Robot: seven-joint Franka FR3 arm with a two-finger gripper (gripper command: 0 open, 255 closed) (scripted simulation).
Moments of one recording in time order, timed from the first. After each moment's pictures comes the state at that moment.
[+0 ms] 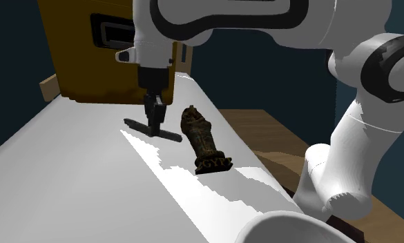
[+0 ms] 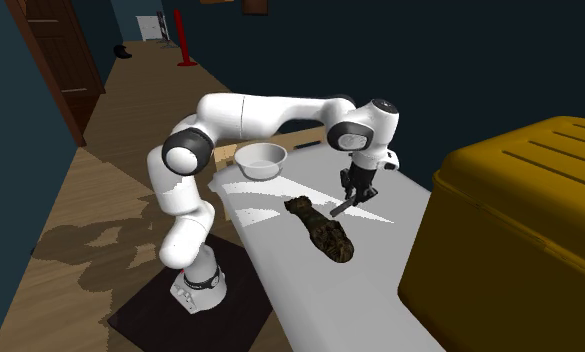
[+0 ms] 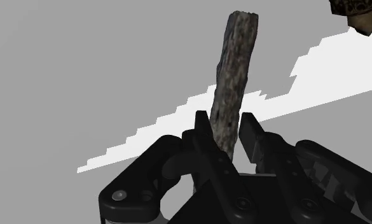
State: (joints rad) arm 0.39 -0.02 0.13 -1.74 0.18 1.65 -0.65
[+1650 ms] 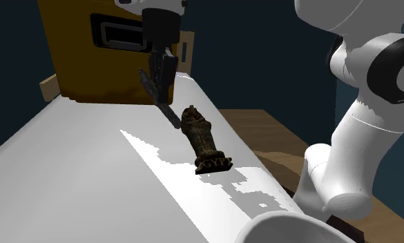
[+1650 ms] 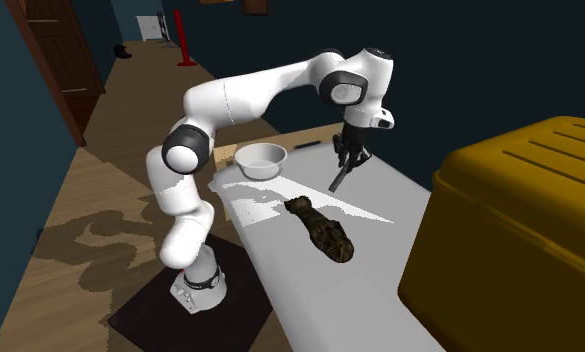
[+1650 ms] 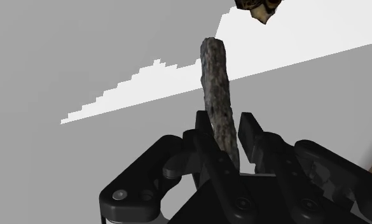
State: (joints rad) arm 0.41 -0.03 0.16 -1.46 0.19 1.37 -0.55
